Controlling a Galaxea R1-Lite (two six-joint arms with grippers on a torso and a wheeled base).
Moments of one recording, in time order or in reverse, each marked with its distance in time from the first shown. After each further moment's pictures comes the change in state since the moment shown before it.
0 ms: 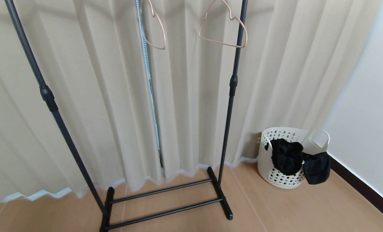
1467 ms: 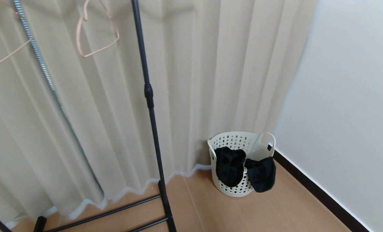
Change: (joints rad) left arm -0.002 0.000 0.000 0.001 0.001 0.000; right arm -0.001 0.000 0.000 -0.002 0.000 0.000
